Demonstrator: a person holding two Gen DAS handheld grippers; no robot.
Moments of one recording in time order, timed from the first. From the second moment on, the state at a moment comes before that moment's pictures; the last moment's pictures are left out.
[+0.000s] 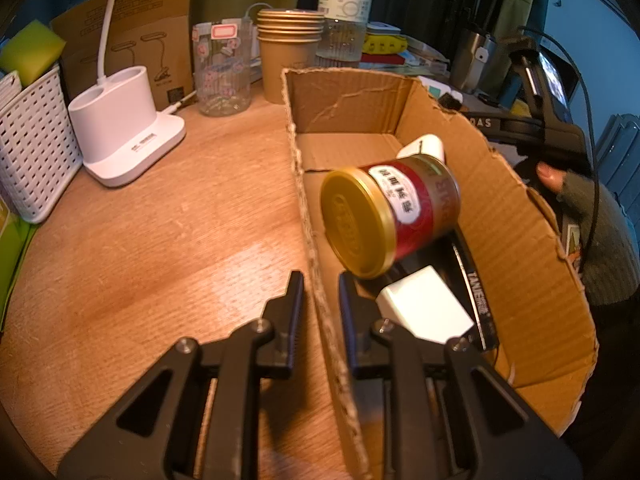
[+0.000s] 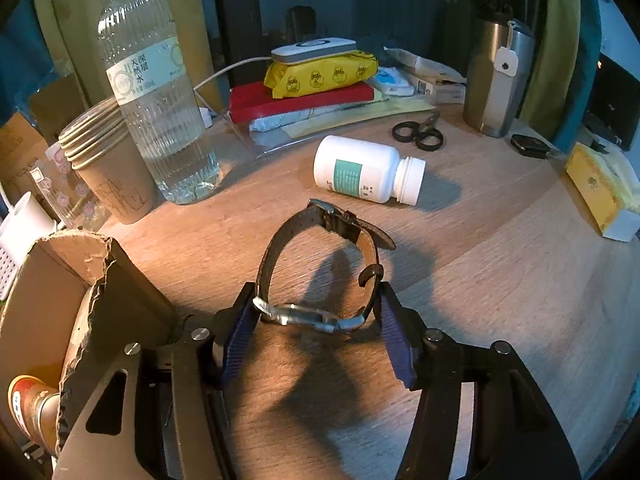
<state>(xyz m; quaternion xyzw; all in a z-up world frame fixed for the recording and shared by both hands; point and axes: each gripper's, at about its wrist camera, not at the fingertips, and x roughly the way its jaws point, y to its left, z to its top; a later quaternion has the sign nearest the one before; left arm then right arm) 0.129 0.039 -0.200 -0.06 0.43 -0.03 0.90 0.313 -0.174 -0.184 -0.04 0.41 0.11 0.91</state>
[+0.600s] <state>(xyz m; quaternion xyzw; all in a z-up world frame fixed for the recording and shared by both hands) 0.129 0.038 -0.200 -0.07 0.43 -0.03 0.90 0.285 -0.177 -0.165 -0.03 0.37 0.12 0.92</state>
